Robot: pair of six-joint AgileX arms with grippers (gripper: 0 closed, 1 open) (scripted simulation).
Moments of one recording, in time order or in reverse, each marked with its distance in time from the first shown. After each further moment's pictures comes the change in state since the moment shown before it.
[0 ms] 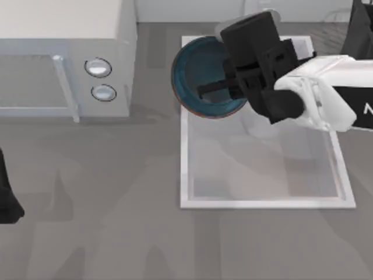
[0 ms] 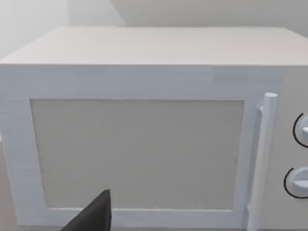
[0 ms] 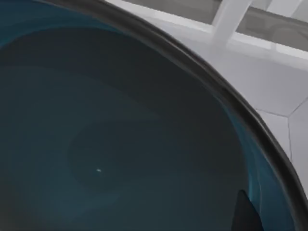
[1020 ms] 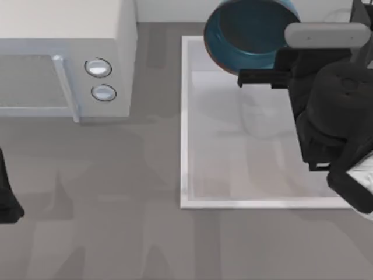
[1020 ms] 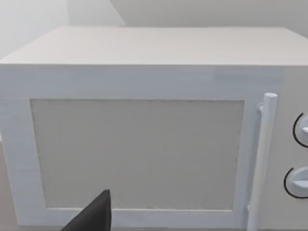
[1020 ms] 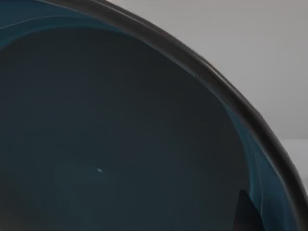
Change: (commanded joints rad) left arm 0.000 0.000 0.000 0.000 0.000 0.000; right arm 0.015 -0.297 -0.542 0.928 0.148 -0.124
